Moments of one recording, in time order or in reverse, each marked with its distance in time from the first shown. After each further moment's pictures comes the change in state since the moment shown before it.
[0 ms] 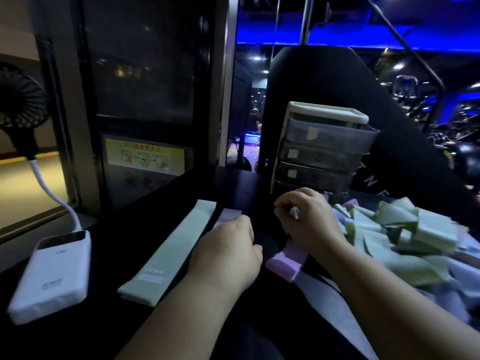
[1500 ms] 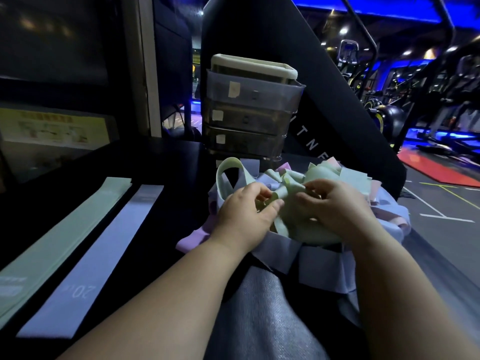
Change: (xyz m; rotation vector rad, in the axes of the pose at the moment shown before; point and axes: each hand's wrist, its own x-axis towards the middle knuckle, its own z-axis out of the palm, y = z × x) left_hand 0.060 0.112 0.129 -0.555 -0.034 0.231; right_hand -0.047 0.102 -0.118 -0.178 -0.169 0.550
